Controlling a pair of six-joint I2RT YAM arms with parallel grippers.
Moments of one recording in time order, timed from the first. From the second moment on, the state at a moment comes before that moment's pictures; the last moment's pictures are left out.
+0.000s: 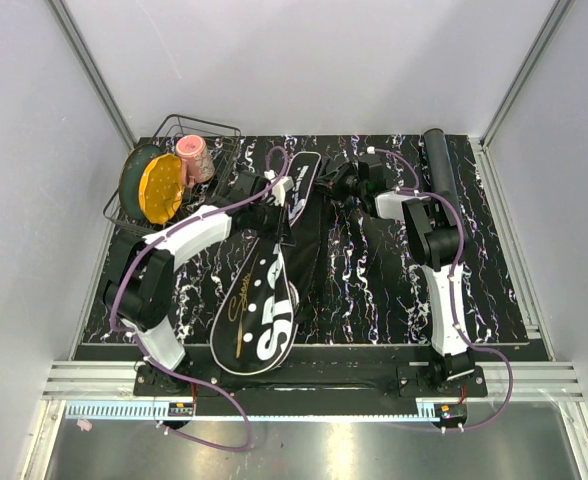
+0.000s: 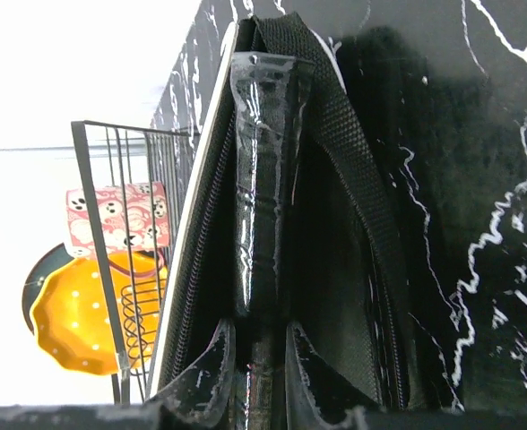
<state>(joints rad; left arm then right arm) -0.47 1.72 1.20 -0.37 0.48 -0.29 0.31 2.34 1.52 0.41 -0.45 1.15</state>
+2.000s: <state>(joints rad) -0.44 1.52 1.26 -0.33 0.52 -0.18 0.53 1.52 0.91 -0.02 -0.10 1.36</state>
